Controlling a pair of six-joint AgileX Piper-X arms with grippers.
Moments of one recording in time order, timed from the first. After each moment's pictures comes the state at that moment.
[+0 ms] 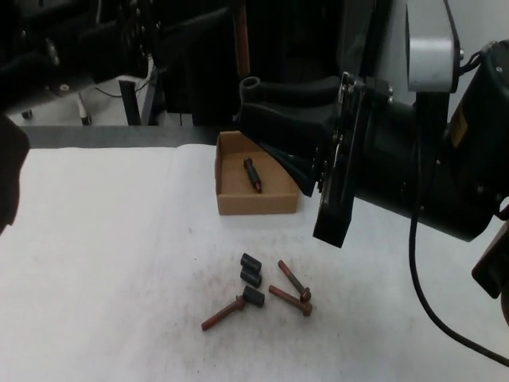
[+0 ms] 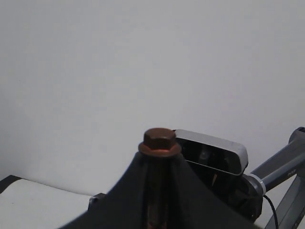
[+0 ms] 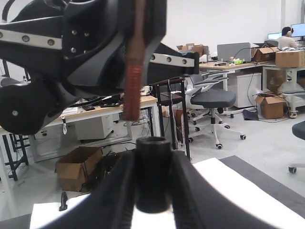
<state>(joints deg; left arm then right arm) -20.7 64.3 -44.6 -39.1 59.9 -34.7 38.9 67.4 -38.0 -33.9 -30.3 10.7</state>
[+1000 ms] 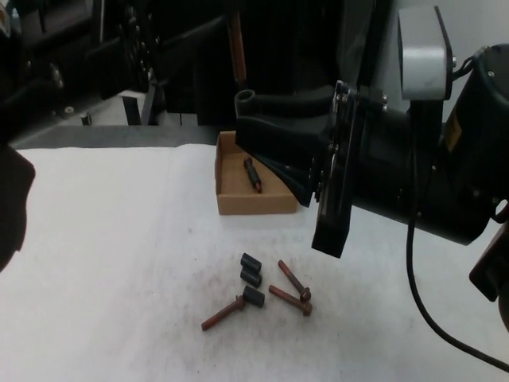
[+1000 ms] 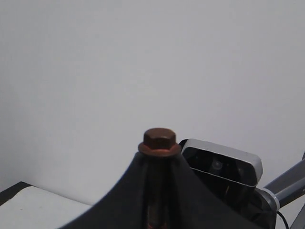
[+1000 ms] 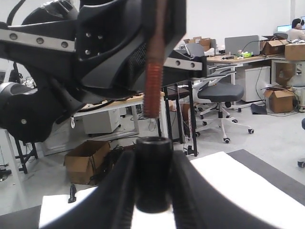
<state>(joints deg) -20.8 64.3 -40.9 -45.0 55.0 -37.7 39.4 67.7 -38.0 -33.0 -31.6 10.7</state>
